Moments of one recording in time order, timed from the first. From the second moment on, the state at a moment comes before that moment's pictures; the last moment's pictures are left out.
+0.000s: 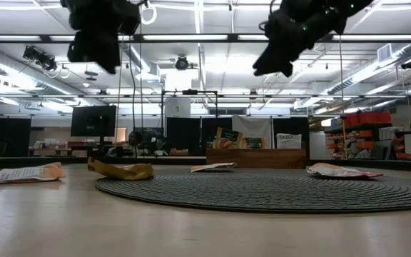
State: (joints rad) left arm -0.04 1.24 1.05 -0.85 -0.01 -0.77; right arm -0.56 1.27 1.02 -0.35 -0.36 -0.02
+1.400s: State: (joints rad) left arm -0.28 1.69 0.86 -0.76 0.17 -0.74; right arm -0.29 1.27 1.00 -0.26 -0.24 0.09
